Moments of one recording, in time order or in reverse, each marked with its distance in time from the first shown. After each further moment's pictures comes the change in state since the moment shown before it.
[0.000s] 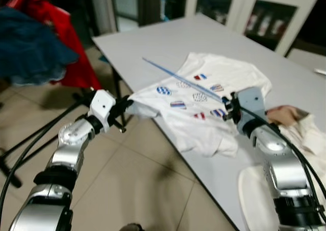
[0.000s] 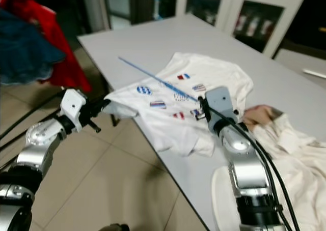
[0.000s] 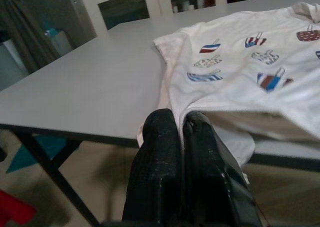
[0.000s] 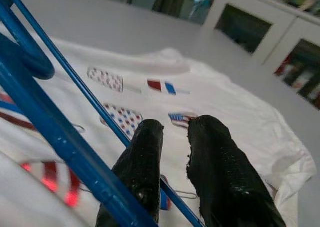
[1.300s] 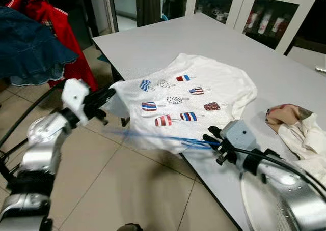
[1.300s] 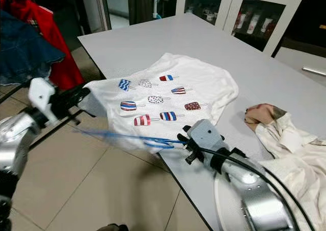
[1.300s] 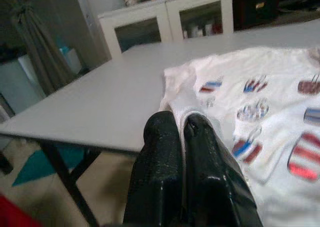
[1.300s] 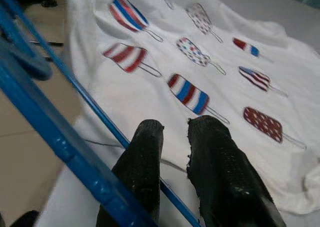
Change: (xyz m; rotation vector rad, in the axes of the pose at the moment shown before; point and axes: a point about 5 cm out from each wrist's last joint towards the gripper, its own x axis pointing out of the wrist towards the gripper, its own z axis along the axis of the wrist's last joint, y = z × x) left arm -0.042 0.035 0.021 -0.016 -0.065 0.049; right arm -0.060 0.041 -0.012 -0.090 0.069 0.413
